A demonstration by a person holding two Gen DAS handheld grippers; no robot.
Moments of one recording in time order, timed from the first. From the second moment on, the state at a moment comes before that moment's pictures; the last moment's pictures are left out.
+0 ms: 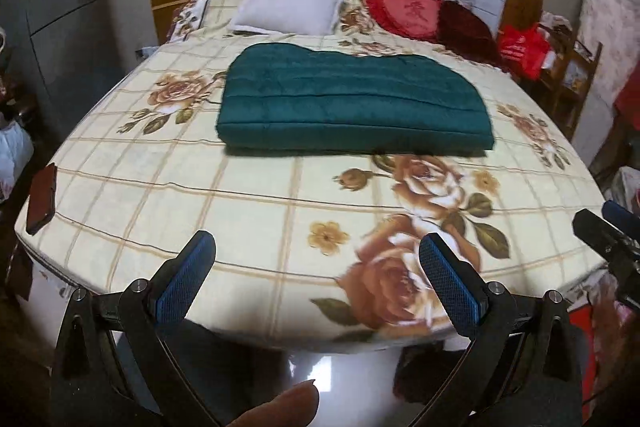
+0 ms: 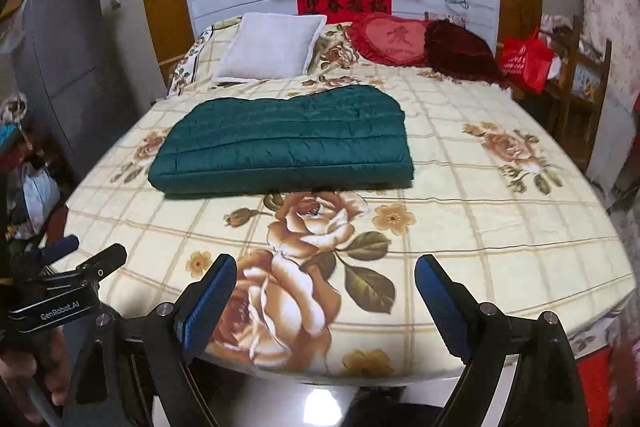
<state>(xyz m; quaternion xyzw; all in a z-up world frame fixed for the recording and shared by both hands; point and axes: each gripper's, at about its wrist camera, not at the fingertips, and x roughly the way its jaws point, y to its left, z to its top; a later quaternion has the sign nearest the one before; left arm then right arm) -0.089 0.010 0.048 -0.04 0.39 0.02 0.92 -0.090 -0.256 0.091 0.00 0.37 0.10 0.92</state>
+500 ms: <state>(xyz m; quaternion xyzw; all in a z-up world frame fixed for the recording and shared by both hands) -0.101 0.004 0.063 -0.03 0.38 0.01 0.93 -0.112 -0.262 0.108 0.00 0.34 0.09 0.94</state>
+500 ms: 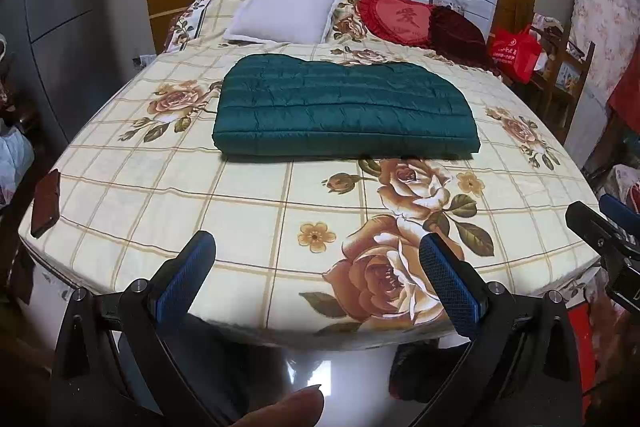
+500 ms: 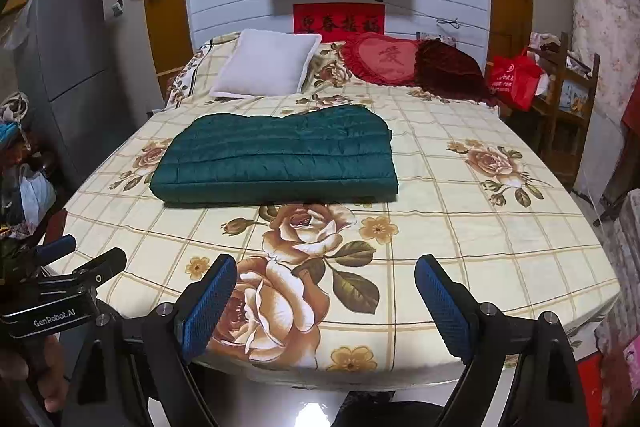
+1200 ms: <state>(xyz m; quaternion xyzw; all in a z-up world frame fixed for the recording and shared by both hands) -0.099 0.003 0.057 -0.03 0.39 0.01 0.92 -0.111 -0.255 0.106 -0.01 0.34 0.10 0.94</state>
